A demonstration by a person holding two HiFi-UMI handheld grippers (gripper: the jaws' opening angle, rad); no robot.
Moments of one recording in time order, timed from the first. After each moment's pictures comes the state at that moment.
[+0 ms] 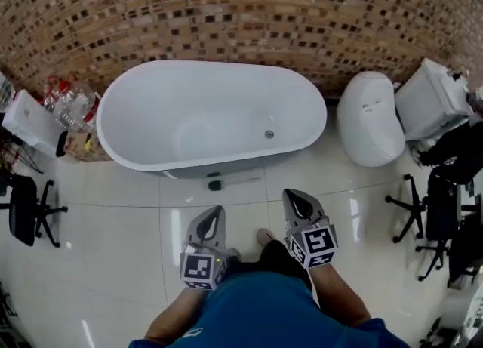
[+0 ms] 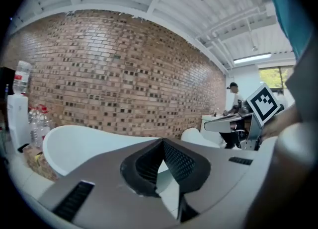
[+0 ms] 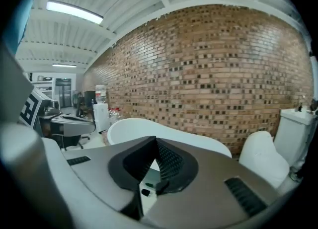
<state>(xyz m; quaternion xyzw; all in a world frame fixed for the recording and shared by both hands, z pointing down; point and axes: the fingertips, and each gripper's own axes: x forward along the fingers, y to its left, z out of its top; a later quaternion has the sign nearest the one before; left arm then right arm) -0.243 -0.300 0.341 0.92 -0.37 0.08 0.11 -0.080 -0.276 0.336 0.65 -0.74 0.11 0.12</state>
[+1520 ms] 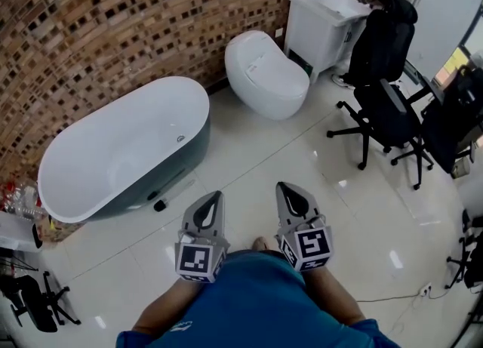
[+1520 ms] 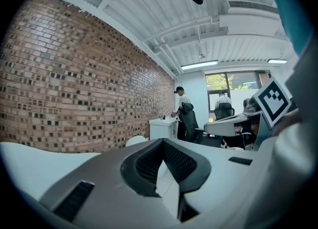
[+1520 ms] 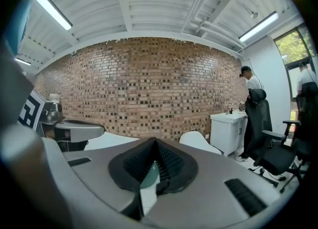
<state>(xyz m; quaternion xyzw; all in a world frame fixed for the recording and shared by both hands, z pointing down) 0.079 -0.007 0.268 0.99 -0.10 0.07 0.02 0.177 0.089 0.262 0.84 -0.53 0.08 0.04</state>
